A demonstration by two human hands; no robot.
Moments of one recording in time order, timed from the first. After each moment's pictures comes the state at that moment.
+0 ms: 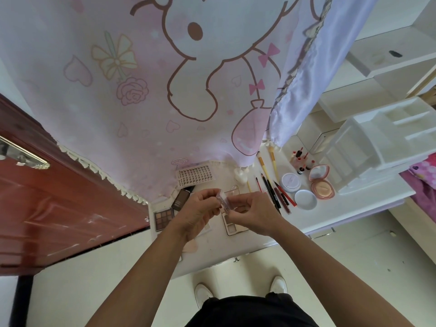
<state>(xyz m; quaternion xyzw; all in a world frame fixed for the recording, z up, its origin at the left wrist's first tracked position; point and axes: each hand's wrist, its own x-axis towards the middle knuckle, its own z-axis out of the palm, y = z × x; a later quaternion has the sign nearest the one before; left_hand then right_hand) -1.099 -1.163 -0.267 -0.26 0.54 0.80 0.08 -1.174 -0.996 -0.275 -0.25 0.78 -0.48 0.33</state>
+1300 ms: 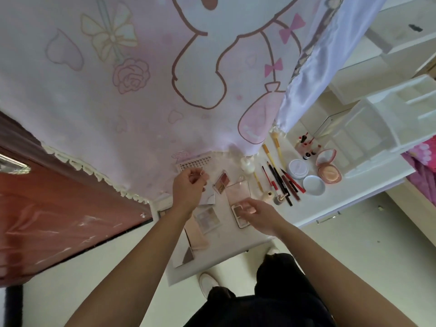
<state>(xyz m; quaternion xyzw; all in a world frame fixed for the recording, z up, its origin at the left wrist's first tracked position) -1.127 -1.239 -0.320 -0.35 0.70 0.62 -0.07 -1.161 -1.021 -0.346 -0.12 0.84 -0.35 0.38</state>
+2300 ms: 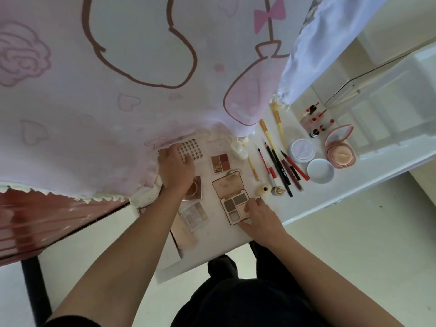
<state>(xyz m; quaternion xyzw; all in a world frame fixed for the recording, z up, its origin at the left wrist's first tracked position) -1.216 -1.250 -0.417 -0.39 0.88 0.27 0.00 -1.171 -0.999 -0.432 -0.16 0.91 -0.19 0.34</state>
